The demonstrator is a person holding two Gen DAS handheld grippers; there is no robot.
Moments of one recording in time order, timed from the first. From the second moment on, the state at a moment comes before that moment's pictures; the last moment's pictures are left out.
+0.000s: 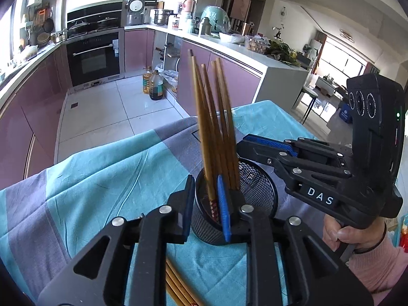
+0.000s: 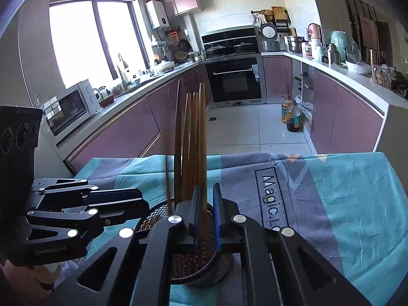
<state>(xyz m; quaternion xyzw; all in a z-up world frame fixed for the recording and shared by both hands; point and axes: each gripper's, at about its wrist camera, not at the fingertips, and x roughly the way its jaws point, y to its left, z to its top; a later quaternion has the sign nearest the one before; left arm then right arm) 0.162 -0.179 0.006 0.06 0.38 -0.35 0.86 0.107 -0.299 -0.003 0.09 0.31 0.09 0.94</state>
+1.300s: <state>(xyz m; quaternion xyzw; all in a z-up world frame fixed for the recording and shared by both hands) 0.094 -0.071 -0.074 0.06 0.38 -0.22 0.89 0.043 -0.194 -0.068 0.05 0.37 0.21 0.90</state>
